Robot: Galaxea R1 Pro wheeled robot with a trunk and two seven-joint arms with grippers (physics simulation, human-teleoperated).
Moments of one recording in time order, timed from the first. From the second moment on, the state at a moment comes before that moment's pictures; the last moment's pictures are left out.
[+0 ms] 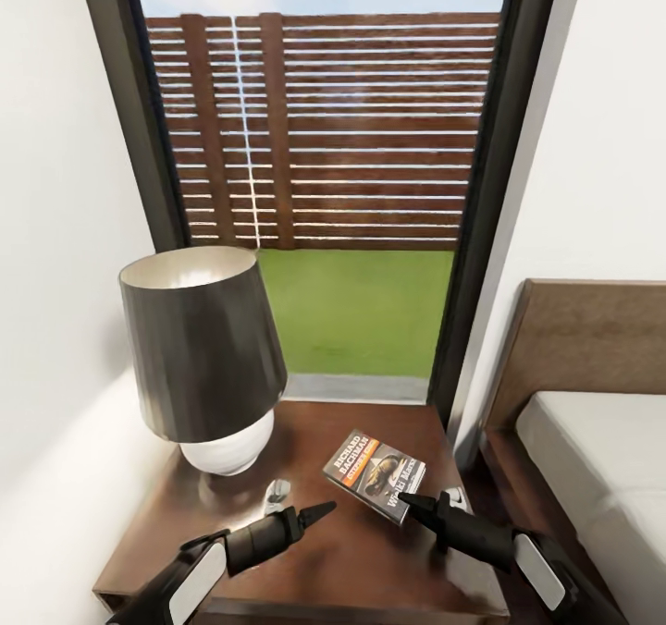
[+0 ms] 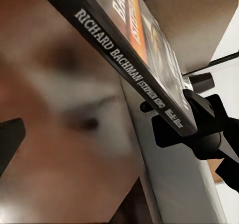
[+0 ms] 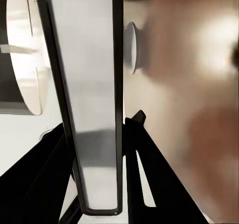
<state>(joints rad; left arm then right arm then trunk) -0.45 0.06 -0.41 -0.64 0.86 0.37 -0.83 -0.44 -0.17 0.00 -0.61 -0.75 0.90 0.95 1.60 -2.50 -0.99</state>
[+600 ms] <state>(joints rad) -0.45 0.06 -0.41 -0.64 0.86 0.37 -0.83 -0.44 -0.17 0.00 -0.61 -0.75 0.90 0.95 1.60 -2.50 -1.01</state>
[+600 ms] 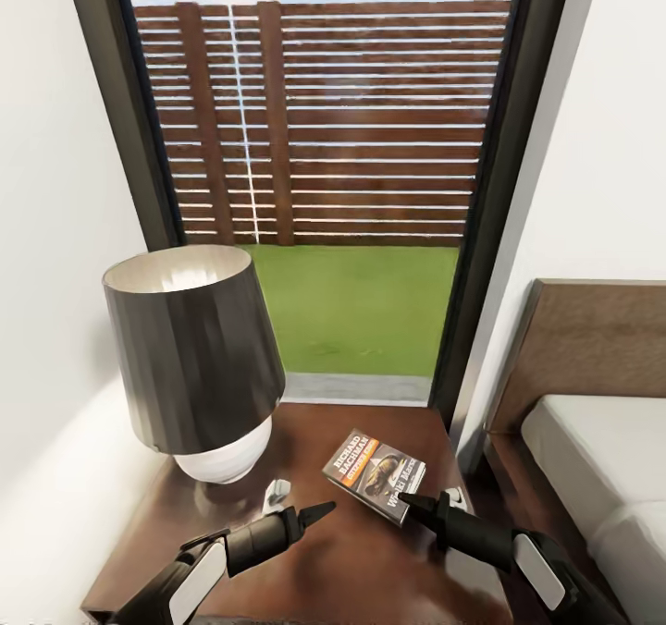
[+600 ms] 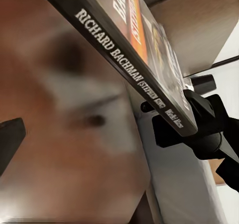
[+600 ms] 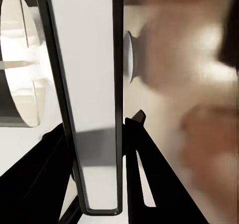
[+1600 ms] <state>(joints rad) -0.45 0.05 -0.41 -0.64 0.86 0.37 -0.83 -0.44 -0.17 0.00 -0.61 -0.75 0.90 0.95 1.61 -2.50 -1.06</state>
